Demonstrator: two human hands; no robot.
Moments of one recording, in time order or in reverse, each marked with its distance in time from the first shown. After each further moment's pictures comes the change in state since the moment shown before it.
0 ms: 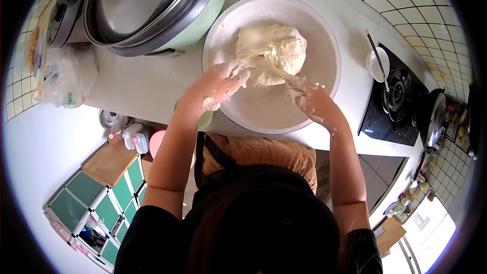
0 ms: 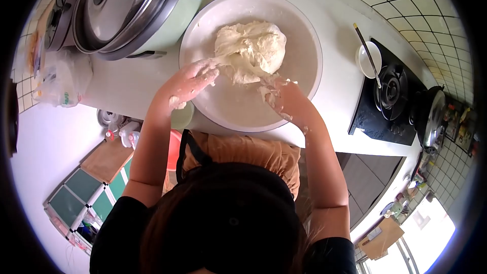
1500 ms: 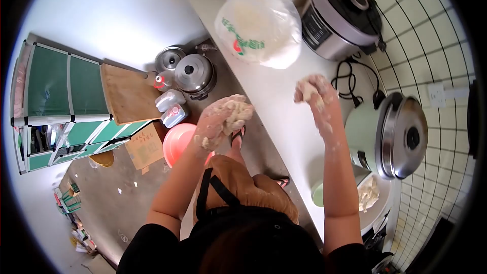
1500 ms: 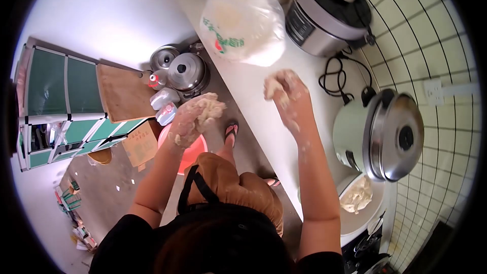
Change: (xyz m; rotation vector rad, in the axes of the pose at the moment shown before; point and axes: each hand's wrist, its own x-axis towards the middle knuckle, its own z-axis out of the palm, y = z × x) left_hand -0.261 -0.385 -0.276 -1.522 0.589 0.711; right_hand 0.200 -0.436 0.388 0.325 -0.413 -0.485
